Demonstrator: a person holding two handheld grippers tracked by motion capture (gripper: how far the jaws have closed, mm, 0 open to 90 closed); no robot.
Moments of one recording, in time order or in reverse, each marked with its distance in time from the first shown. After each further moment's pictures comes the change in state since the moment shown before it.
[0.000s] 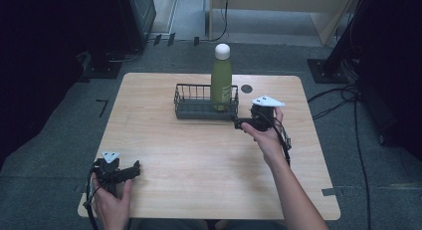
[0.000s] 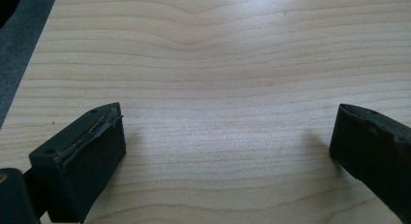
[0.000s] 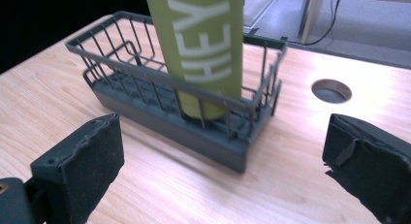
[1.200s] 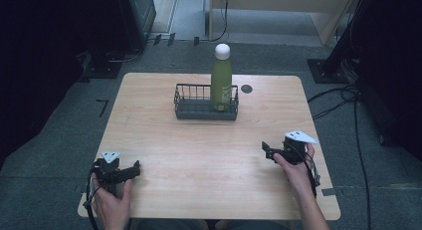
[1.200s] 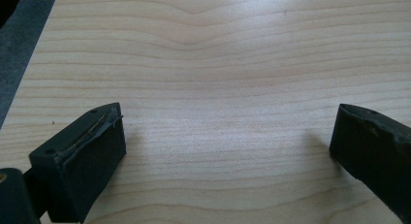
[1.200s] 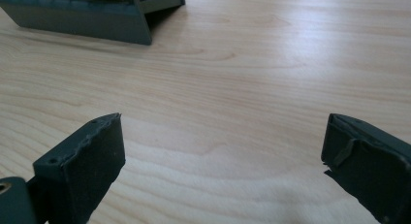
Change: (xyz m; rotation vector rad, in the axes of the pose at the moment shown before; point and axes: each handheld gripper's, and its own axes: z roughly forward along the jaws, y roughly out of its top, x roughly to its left) left arm 0.000 0.000 0.000 0.002 0.000 0.004; right arm -0.057 -0.108 -0.065 0.070 -0.149 0.113
